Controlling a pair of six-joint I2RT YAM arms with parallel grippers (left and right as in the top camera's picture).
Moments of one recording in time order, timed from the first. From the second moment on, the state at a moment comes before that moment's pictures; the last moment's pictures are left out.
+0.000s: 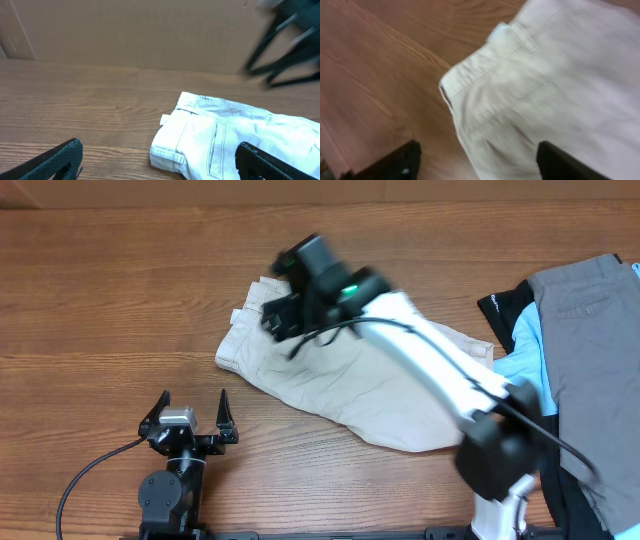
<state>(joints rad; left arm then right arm) -0.05 0.02 0.01 -0.08 -0.04 -0.10 0.63 1.98 1.82 -0.83 -0.31 0.29</state>
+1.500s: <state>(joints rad) -0.05 0.02 0.01 -0.08 -0.04 -0.10 0.06 1.48 1.25 -1.24 0.03 0.36</state>
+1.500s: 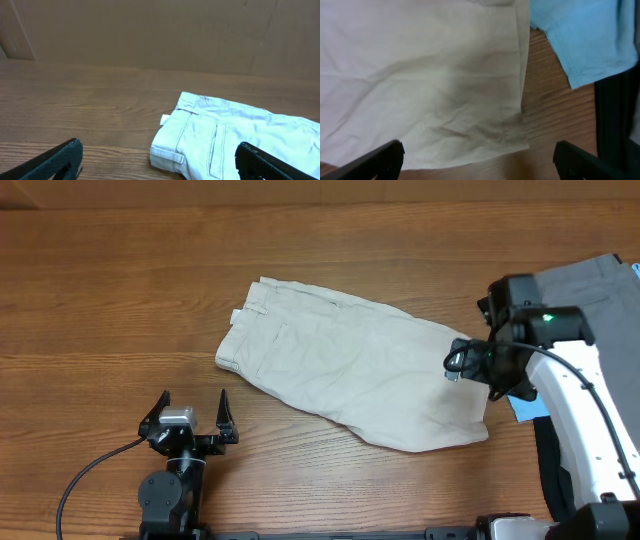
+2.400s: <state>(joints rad) -0.05 0.02 0.01 -0.08 -0.04 -0.10 0.06 1.48 1.15 -1.08 -0.02 0.38</state>
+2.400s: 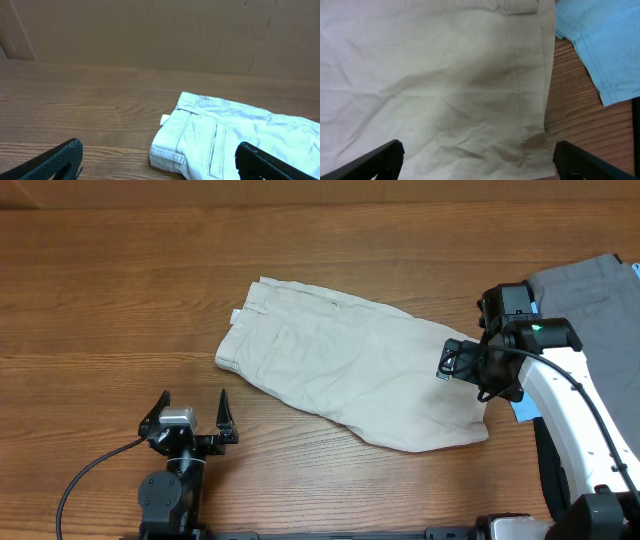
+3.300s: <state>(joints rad) -0.05 0.02 0.01 -0.08 -0.04 -0.10 0.06 1.56 0.87 -0.63 -0.06 0.48</state>
